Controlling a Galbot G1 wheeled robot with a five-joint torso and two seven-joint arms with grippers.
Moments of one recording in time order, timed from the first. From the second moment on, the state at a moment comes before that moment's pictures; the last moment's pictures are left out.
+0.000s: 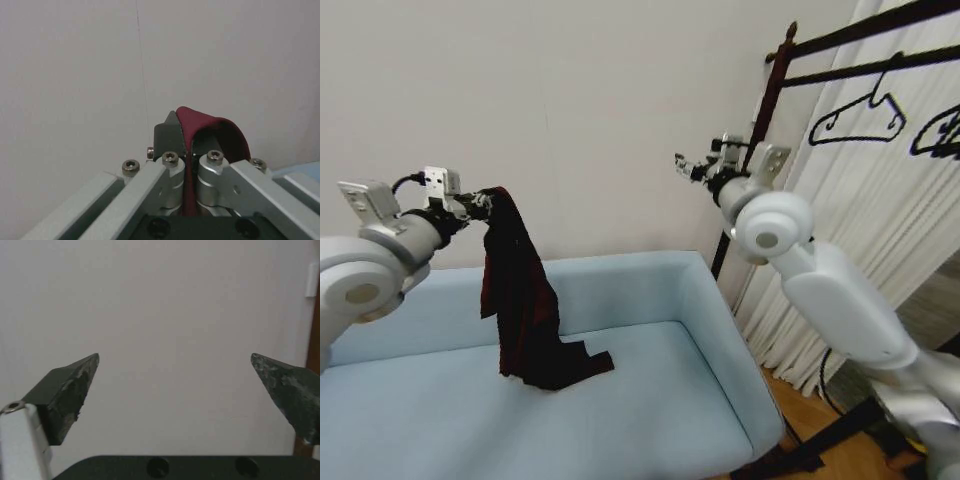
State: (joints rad) left arm 0.59 -0.35 -0.51 -2.13 -1.36 0.47 -0.38; right arm 0.24 0.85 -0.22 1.92 1.37 -0.50 0.94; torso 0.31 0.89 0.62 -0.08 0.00
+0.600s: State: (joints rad) left arm 0.75 -0.51 -0.66 -2.17 -1.29 0.47 -0.37; right arm 0.83 0.90 -0.62 1.59 1.71 -0.48 1.38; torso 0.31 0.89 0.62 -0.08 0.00
